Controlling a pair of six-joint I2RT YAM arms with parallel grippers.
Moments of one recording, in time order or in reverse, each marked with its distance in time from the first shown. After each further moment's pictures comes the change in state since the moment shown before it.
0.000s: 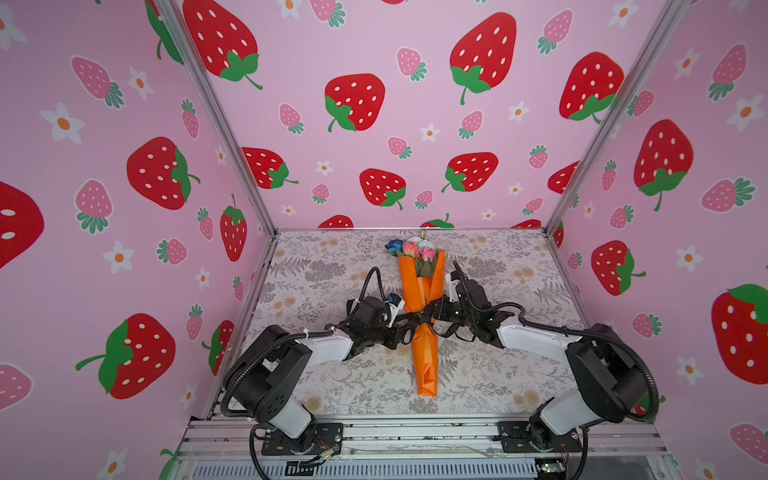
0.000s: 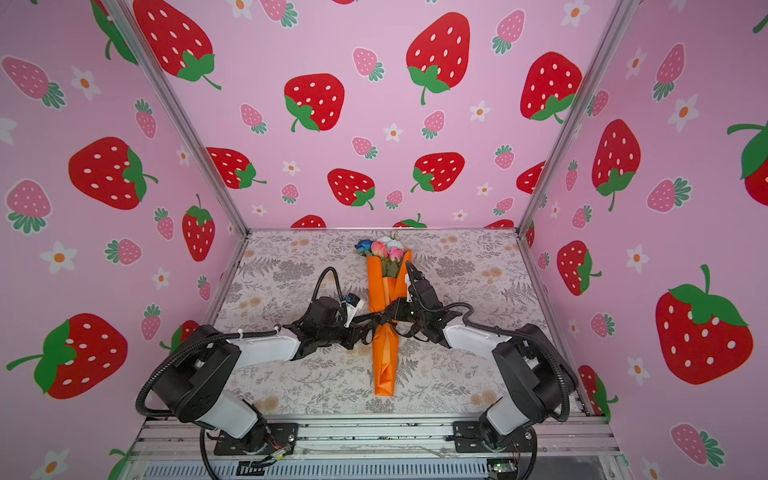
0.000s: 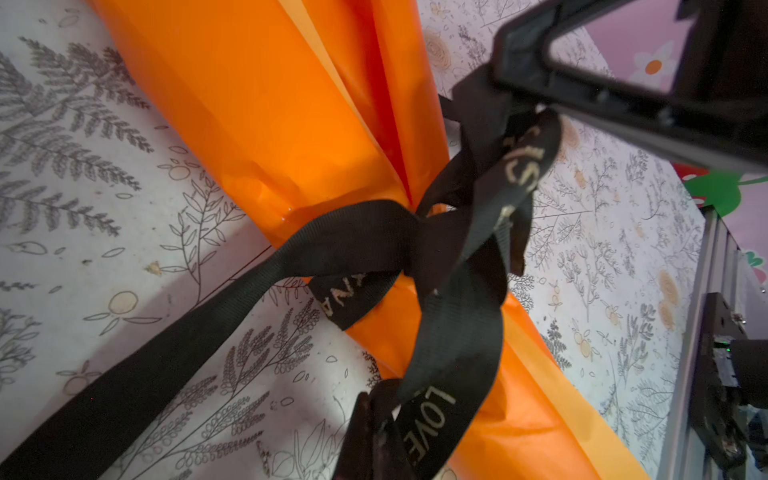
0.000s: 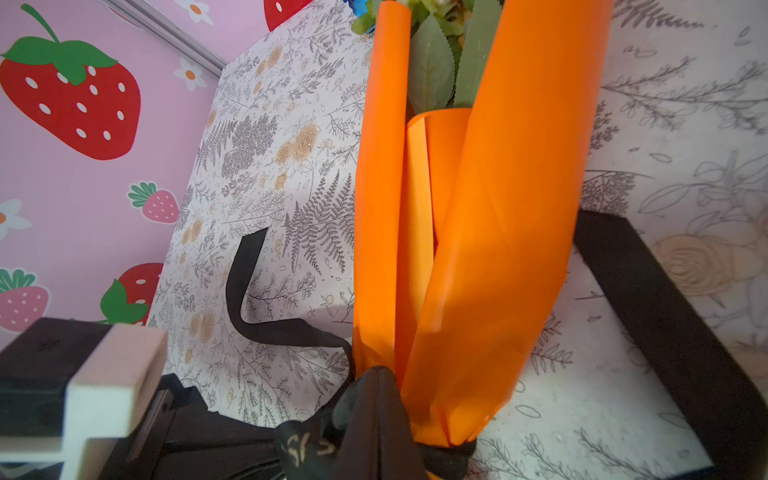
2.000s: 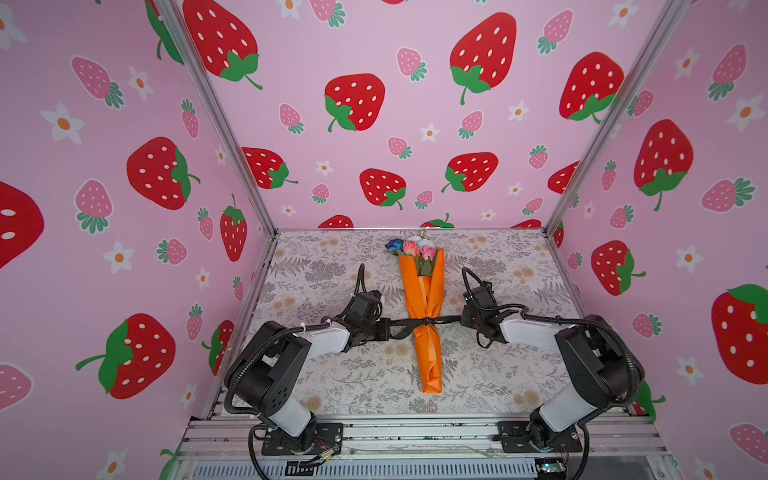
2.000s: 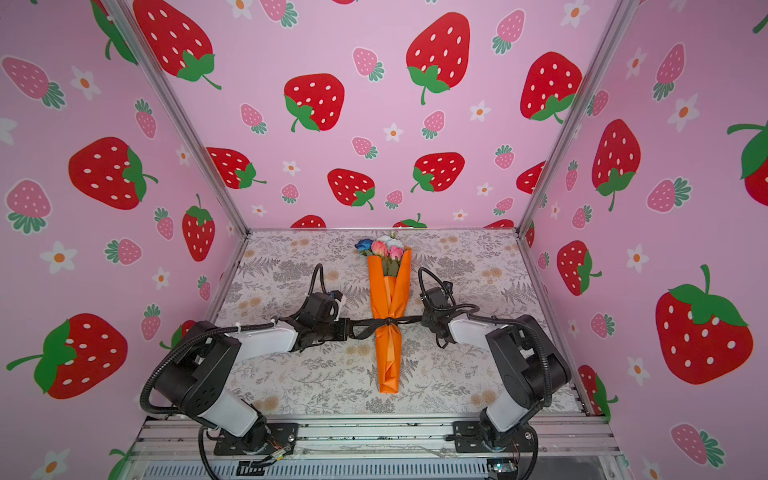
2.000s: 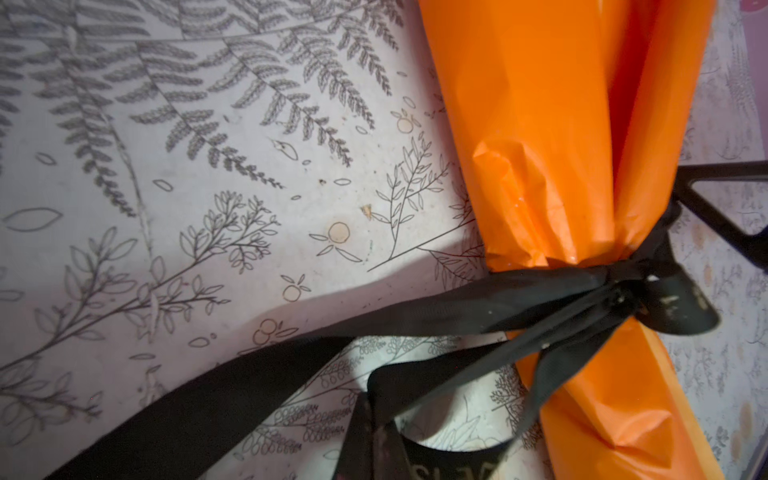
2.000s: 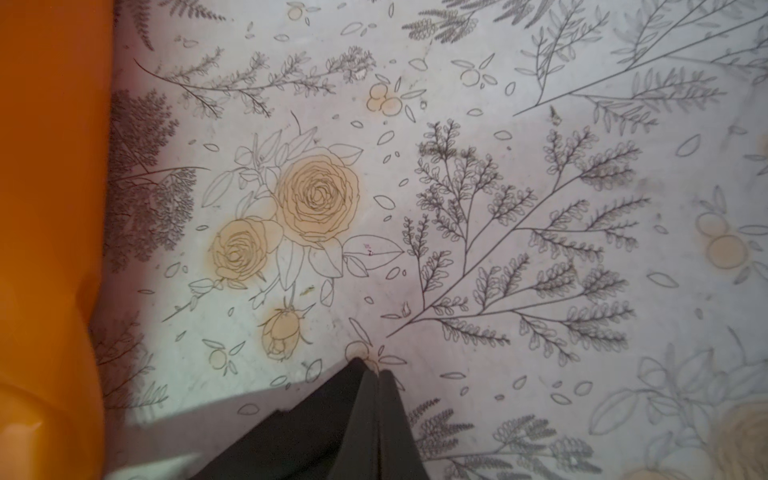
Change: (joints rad) left arm 0.092 0.029 0.042 -0.155 -0.143 -0.233; right arm -0.135 0.110 -0.035 -0.249 0.431 -0.036
